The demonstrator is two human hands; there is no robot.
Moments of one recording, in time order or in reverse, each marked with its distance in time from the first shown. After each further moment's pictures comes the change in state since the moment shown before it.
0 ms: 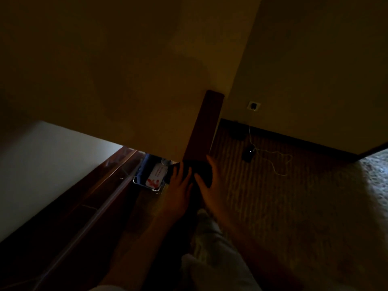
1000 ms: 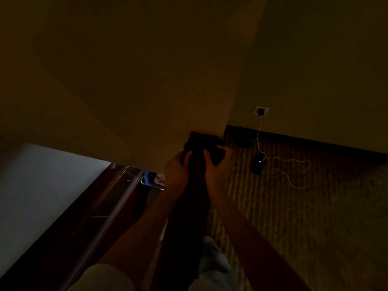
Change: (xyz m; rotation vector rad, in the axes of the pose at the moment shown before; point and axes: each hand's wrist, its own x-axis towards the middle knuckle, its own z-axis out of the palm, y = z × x) left_hand 0.327 0.010 0.006 -0.215 0.163 -0.360; right_hand 0.305 0.009 -0.019 0.318 0.462 0.233
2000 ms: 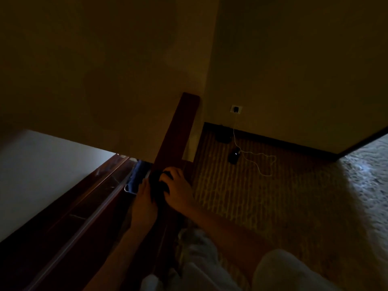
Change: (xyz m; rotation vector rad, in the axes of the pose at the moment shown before) left_hand -0.362 -0.113 -0.075 0.128 0.015 -0.029; right_hand -0.283 0.053 -0.138 -0.751 -0.758 -0.772
